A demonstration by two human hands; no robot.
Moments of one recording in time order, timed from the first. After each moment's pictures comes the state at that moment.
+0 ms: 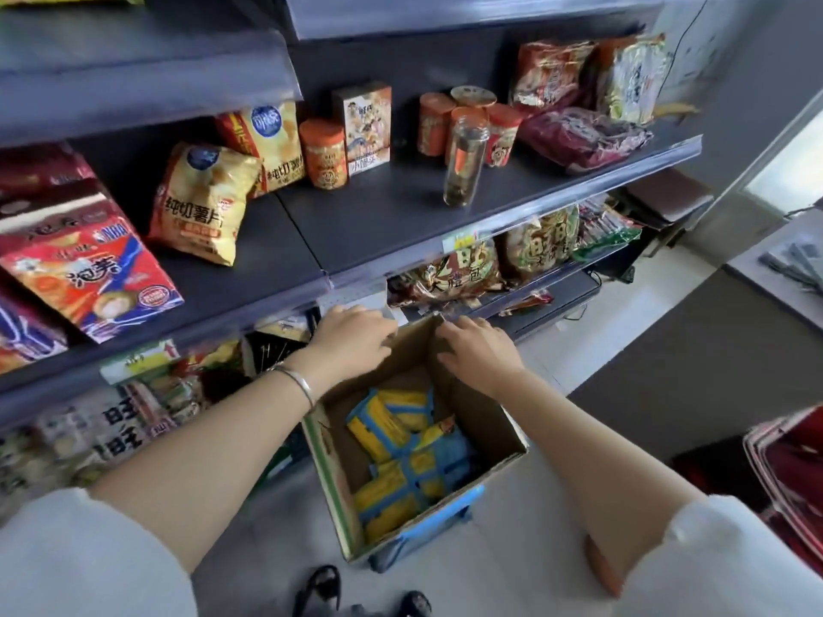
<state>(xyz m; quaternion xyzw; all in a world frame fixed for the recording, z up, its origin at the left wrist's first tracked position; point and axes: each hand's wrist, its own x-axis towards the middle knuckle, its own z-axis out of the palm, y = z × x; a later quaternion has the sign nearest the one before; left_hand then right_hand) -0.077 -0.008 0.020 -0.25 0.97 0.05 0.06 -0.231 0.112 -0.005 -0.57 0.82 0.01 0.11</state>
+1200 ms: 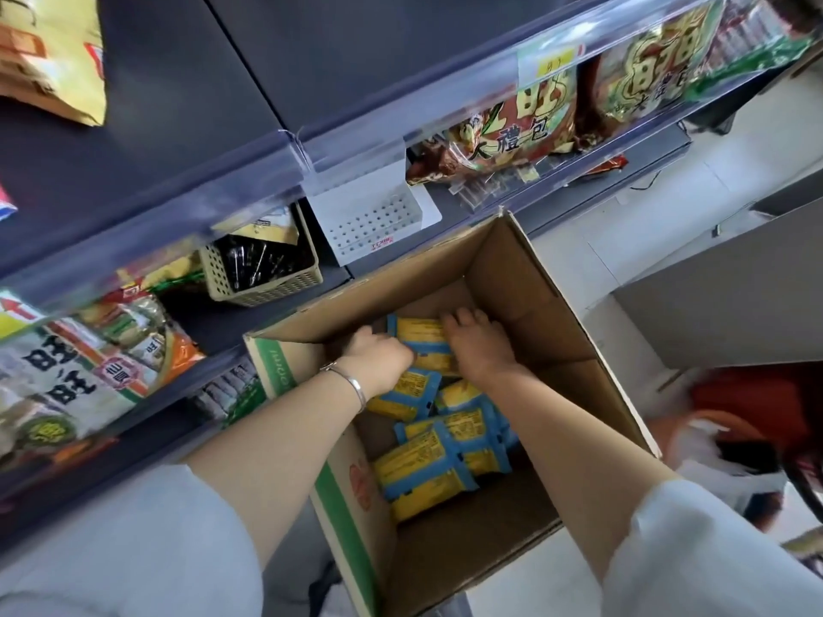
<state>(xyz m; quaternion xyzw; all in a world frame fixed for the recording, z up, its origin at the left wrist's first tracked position) -0.104 -0.032 -0.216 -0.15 0.91 0.07 0.38 -0.226 0.056 -0.243 -0.52 0.80 0.13 0.27</state>
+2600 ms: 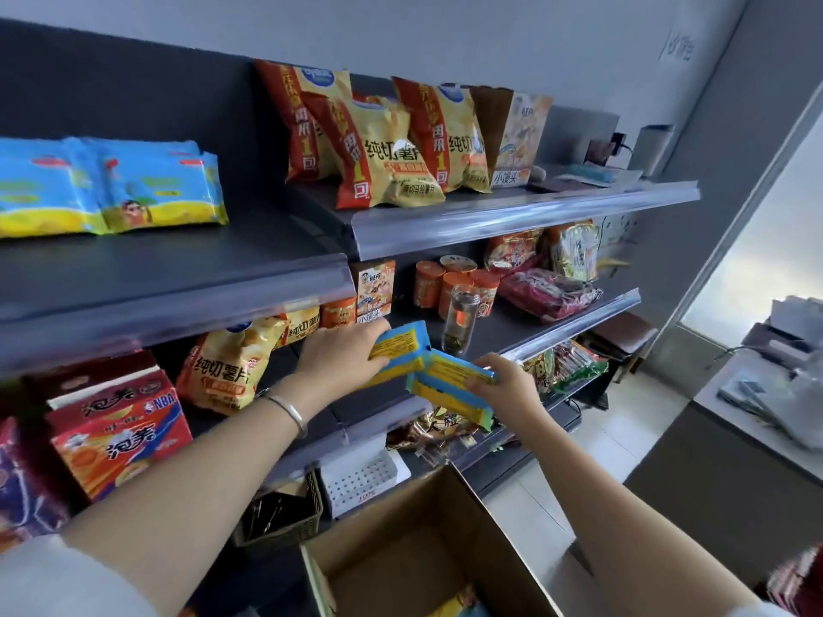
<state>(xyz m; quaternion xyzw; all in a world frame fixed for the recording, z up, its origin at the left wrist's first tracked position) -0.076 -0.108 0.150 -0.27 0.95 0.01 -0.17 -0.253 0.047 0.110 -0.36 0.85 -0.37 0.13</state>
